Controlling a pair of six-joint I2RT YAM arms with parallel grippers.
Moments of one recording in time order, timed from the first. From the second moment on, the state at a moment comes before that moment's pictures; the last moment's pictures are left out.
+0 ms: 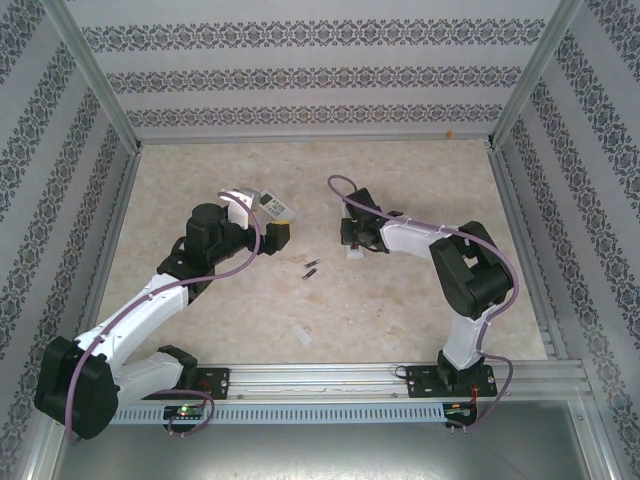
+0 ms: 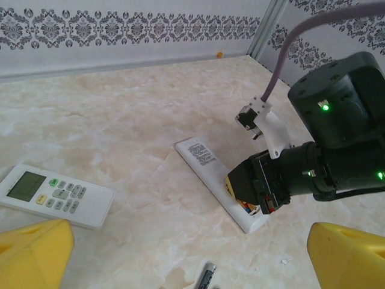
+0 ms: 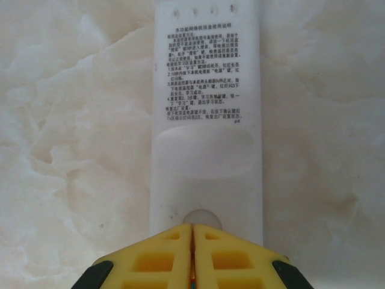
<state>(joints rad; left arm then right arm) -0.39 1.09 0.69 0.08 0.26 -0.19 0.53 1.84 1.07 -0.22 0.11 0.50</state>
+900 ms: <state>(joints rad) -0.39 1.10 0.69 0.09 0.27 -0.20 0.48 1.78 1.07 -0.33 -0.08 0.44</state>
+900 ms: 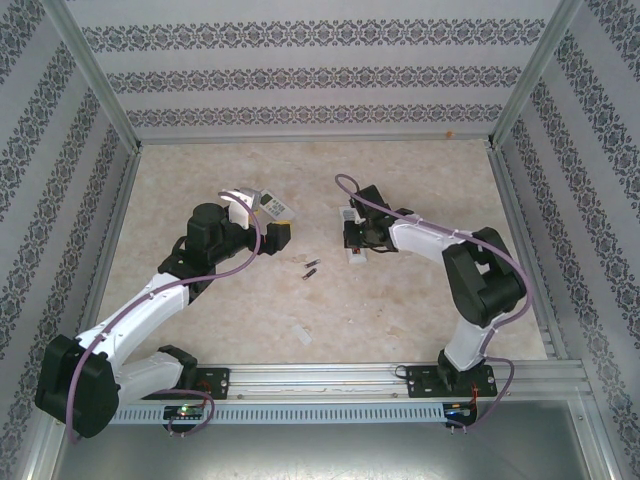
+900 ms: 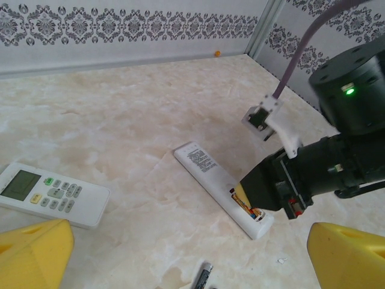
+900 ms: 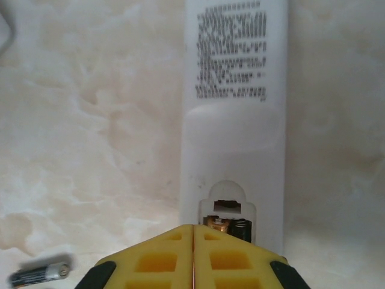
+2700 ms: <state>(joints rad) -0.39 1.09 0.69 0.09 0.27 -0.21 0.49 1.69 1.04 -0.40 -0.07 0.50</state>
